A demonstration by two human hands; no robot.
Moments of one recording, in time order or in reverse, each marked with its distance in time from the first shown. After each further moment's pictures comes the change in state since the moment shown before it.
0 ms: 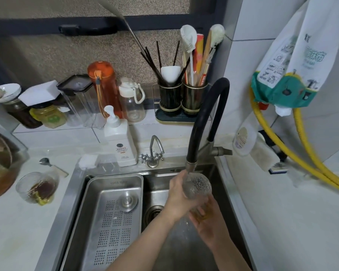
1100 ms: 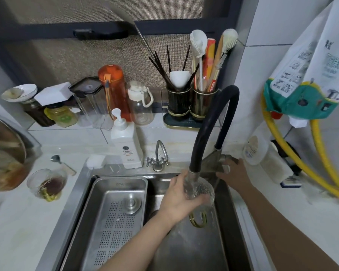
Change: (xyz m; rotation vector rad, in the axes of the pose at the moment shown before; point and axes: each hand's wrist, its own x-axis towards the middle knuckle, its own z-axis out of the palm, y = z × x) left_hand 0.000 0.038 -0.017 0.198 0.043 -0.016; right_hand 0.091 -0.141 0.031 -1.723 0.167 -0.558
